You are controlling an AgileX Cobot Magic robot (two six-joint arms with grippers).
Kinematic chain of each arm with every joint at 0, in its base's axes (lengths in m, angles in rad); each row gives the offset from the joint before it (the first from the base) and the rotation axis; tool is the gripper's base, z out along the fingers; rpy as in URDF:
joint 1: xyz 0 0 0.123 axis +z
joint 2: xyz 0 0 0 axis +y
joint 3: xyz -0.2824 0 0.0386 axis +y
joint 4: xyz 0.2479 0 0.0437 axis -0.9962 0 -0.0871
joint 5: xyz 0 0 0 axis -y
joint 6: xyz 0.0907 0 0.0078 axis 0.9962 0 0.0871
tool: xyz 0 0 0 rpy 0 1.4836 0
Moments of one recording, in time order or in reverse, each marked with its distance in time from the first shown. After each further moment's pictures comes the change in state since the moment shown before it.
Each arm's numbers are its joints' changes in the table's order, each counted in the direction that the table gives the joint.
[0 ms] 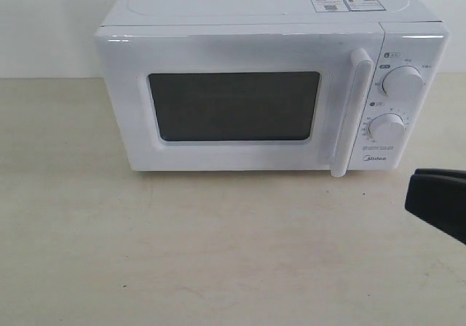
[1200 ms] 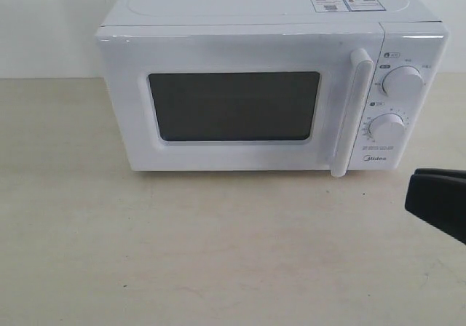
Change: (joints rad) left arm -0.319 -0.002 -0.924 0.524 -0.947 0.243; right arm 0.000 0.000 0.000 -0.004 0.000 0.000
